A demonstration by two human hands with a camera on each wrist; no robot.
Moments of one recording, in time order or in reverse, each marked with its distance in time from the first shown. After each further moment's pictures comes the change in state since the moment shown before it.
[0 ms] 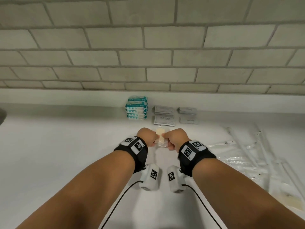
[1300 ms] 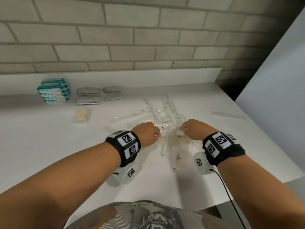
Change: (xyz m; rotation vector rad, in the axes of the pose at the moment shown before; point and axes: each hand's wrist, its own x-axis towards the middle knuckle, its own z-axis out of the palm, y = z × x) left_hand -0.140 0.023 0.234 1.055 -0.415 0.747; right_hand -0.170 0.132 -0.302 -1.234 0.126 -0.008
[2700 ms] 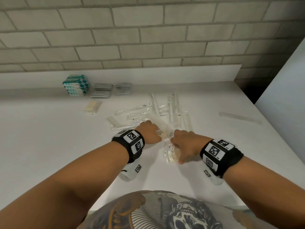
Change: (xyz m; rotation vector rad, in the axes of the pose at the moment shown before) left_hand 0.015 0.053 0.029 0.041 0.014 -0.359; right_hand -0.013 0.035 0.041 -0.165 -0.119 -0.432
